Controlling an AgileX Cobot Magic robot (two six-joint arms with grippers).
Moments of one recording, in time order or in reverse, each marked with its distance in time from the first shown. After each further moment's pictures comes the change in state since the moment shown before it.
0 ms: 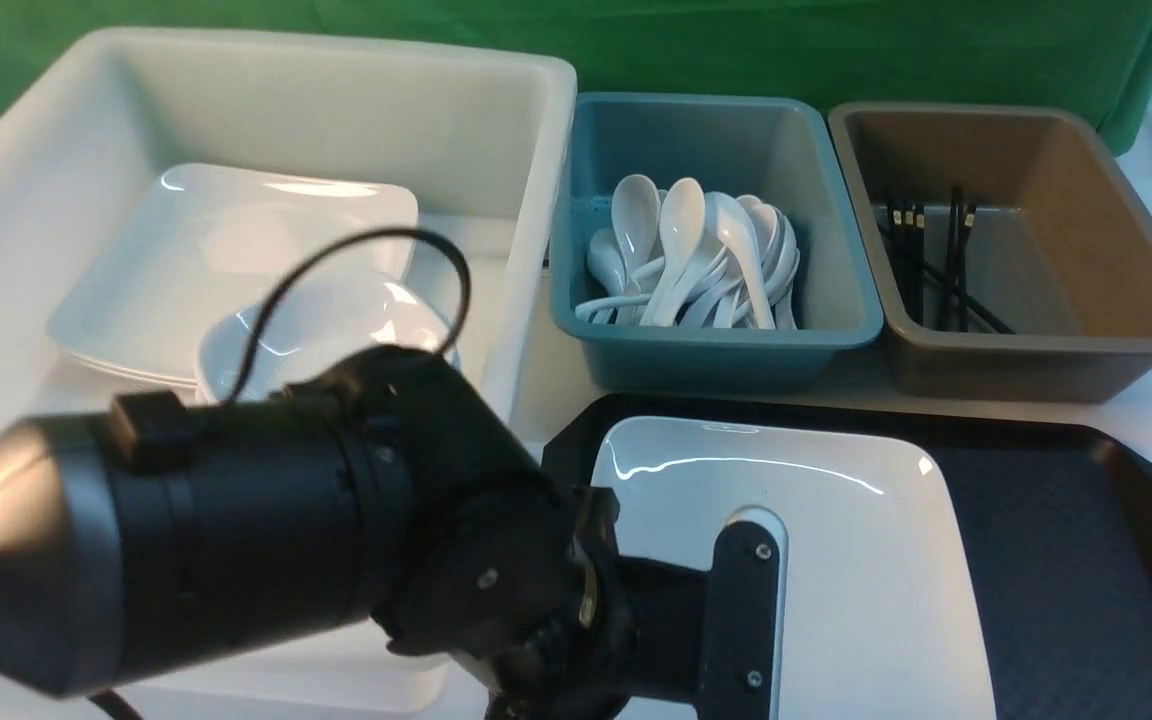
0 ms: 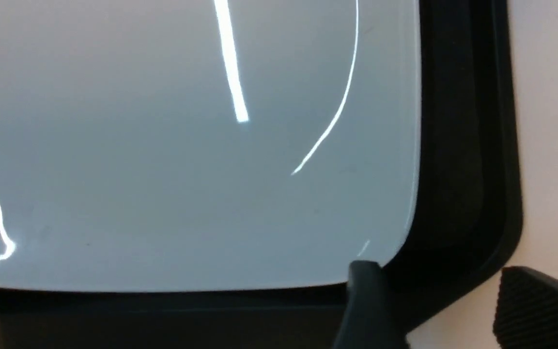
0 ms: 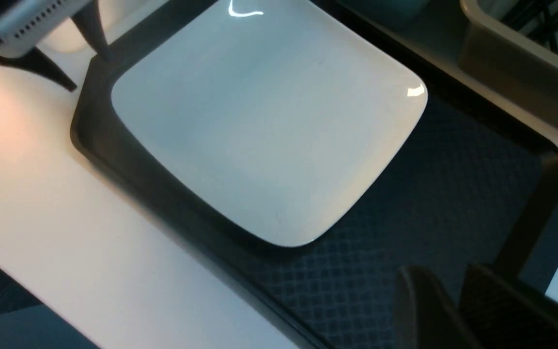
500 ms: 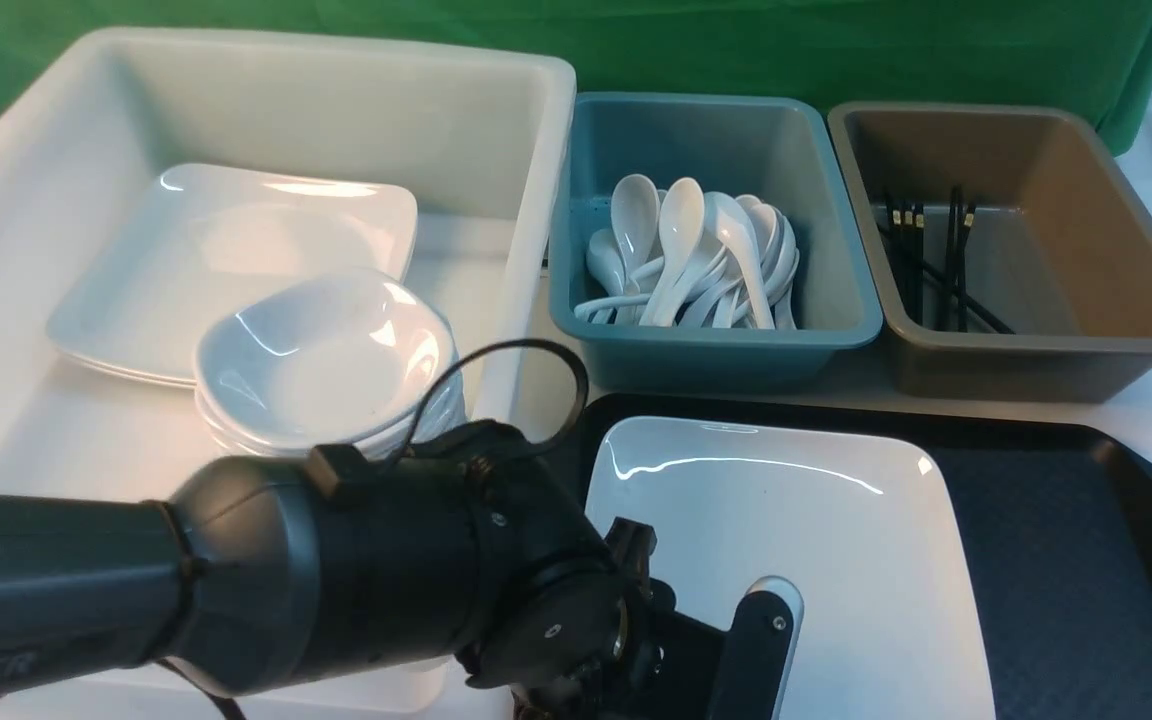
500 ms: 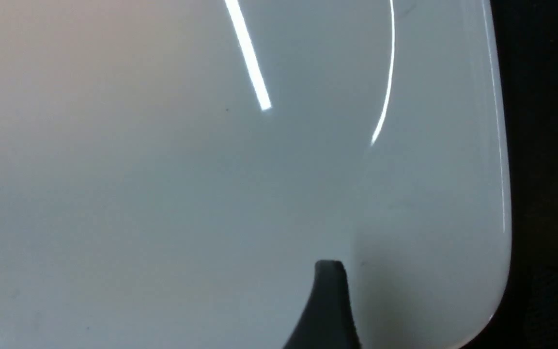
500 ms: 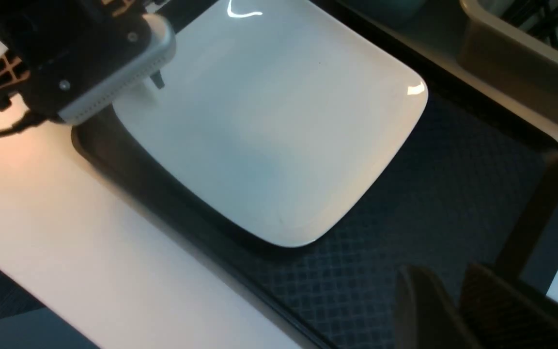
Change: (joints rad) right arm 0.000 0.000 0.000 0.000 0.000 0.009; left arm 0.000 0.142 0.015 0.085 -0.118 0.100
